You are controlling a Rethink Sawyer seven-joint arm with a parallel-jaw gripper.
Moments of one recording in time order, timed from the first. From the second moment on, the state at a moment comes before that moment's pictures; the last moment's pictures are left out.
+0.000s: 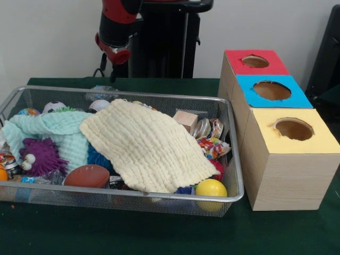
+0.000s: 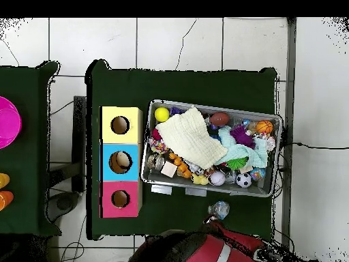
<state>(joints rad) -0.37 -0.38 -0.36 2.05 -0.34 -0.05 2.49</state>
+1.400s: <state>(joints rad) -0.43 -0.38 -0.37 2.05 -0.35 -0.36 2.49</state>
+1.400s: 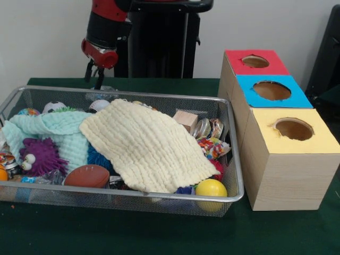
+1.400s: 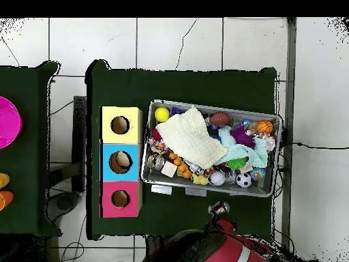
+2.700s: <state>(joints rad) -0.53 -0.38 -0.24 2.05 -0.35 -0.29 2.49</state>
